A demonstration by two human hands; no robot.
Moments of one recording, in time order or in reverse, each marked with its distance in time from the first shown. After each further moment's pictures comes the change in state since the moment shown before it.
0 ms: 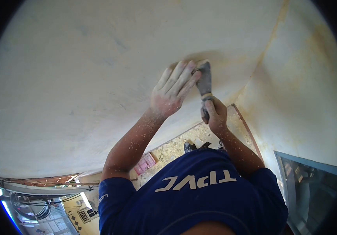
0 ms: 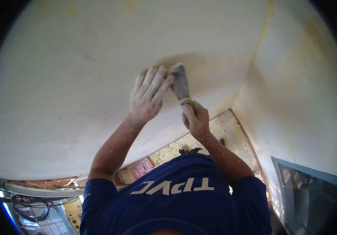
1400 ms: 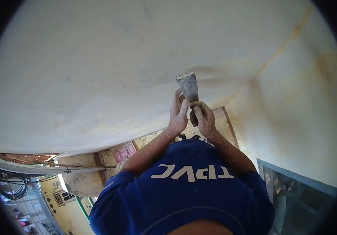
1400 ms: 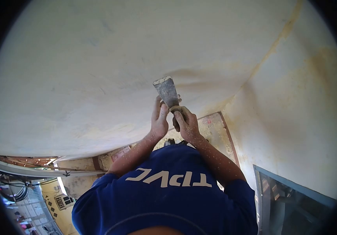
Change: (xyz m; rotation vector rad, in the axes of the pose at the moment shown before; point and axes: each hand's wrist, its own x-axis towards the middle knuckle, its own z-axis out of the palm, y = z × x) left_hand -0.071 0.113 0.044 -1.691 0.437 -1.155; right_hand -0.016 0.033 -0.010 -0.214 -0.272 0.051
